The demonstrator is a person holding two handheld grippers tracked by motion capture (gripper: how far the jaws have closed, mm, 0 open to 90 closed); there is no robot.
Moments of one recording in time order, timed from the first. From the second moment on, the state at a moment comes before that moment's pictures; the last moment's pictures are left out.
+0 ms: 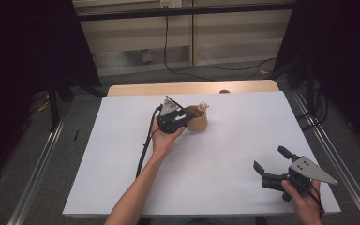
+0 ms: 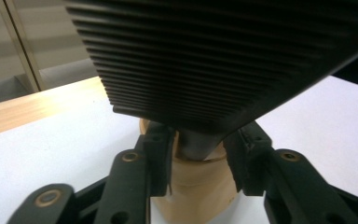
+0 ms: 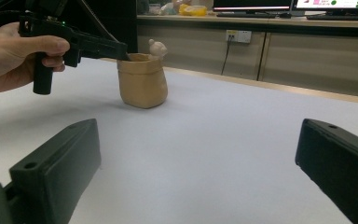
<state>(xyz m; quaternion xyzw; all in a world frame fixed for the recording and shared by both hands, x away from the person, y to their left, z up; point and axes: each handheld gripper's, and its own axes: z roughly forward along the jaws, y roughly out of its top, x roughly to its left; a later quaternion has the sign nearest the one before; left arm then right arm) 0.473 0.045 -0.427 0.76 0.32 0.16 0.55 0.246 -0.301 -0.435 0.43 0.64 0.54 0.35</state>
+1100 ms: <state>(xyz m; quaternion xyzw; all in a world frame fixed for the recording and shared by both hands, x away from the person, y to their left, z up) 0.460 0.068 -0.417 0.73 0.33 0.20 0.57 0.247 -0.300 -0.436 0.43 0.64 0.54 0.34</state>
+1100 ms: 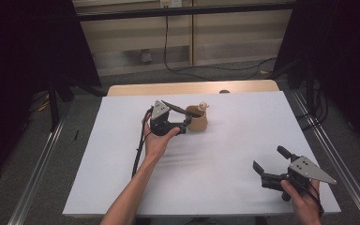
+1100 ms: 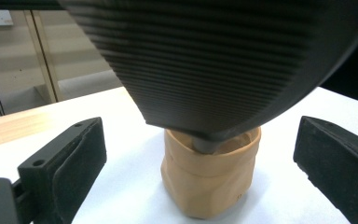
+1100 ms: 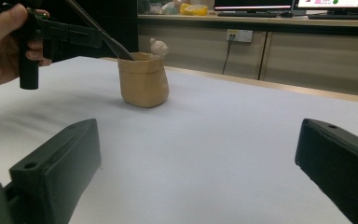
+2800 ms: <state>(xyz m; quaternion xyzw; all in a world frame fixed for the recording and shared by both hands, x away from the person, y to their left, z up) 0.408 0.135 -0.395 0.69 0.32 0.24 0.61 0.246 -0.300 -0.437 0.43 0.64 0.53 0.35</state>
